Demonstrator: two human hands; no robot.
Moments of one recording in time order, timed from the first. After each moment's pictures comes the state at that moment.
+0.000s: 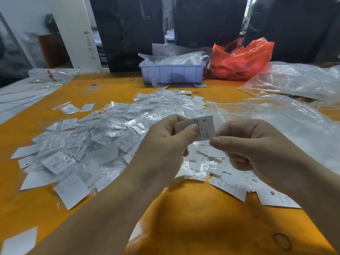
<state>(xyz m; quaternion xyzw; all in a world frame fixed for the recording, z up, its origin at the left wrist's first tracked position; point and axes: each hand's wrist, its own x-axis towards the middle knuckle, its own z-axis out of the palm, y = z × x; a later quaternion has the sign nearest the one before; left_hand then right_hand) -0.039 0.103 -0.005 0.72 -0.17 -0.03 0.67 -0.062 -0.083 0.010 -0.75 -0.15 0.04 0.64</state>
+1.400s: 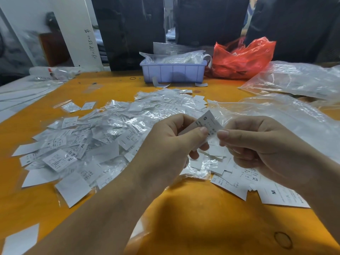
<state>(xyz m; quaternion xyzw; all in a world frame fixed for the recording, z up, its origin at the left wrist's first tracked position) -0.045 0.103 0.003 0.71 -0.20 -0.06 0.67 -0.057 -0.094 0.010 -0.73 -0.15 0.09 0.66</state>
